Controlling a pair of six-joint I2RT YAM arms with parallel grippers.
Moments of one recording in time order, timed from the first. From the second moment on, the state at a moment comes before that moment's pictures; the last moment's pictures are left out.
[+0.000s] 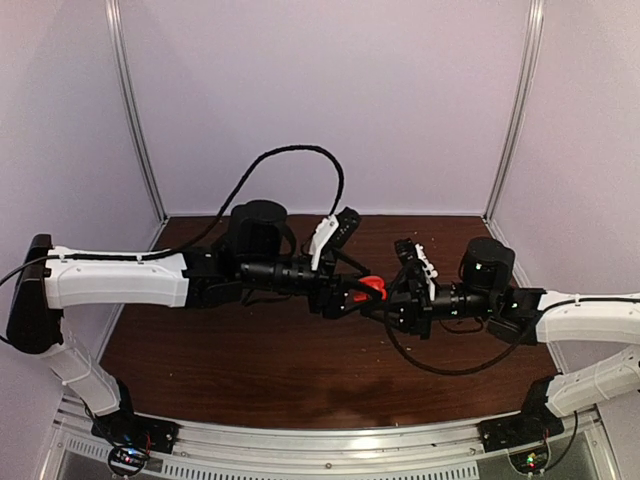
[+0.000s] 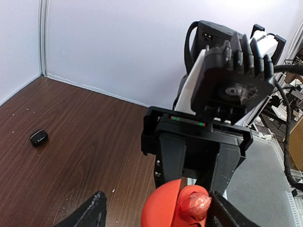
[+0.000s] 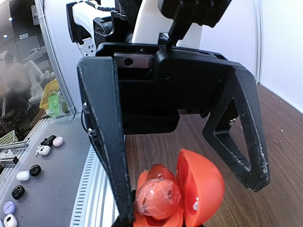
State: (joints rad) left arm -1.06 1.58 1.17 0.17 0.44 -0.17; right arm 0.87 1.14 0.61 0.41 -0.64 0.10
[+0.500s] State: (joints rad) left arm -1.13 1.47 1.06 0.26 0.43 -0.05; right arm 0.87 1.10 0.61 0.44 -0.62 0.07
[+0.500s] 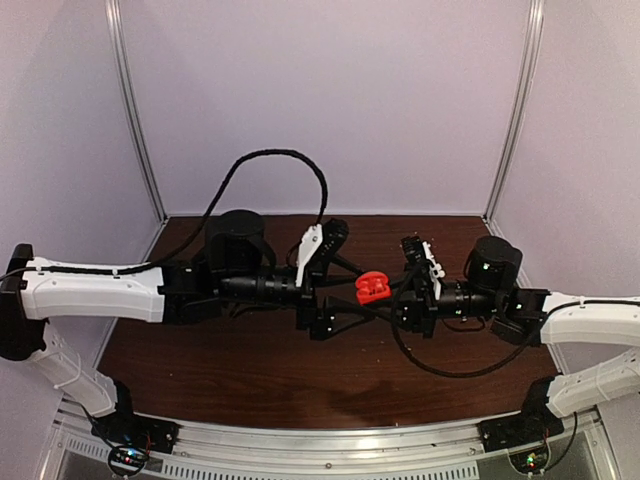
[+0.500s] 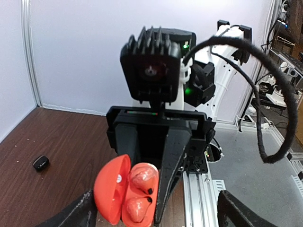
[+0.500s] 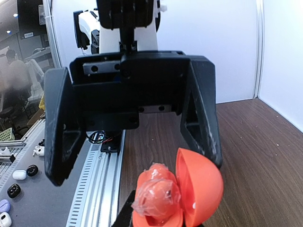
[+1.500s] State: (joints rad) left arm -1.19 1.49 1.25 -0.02 0.33 0.29; right arm 0.88 1.11 0.61 0.41 -0.67 0.02
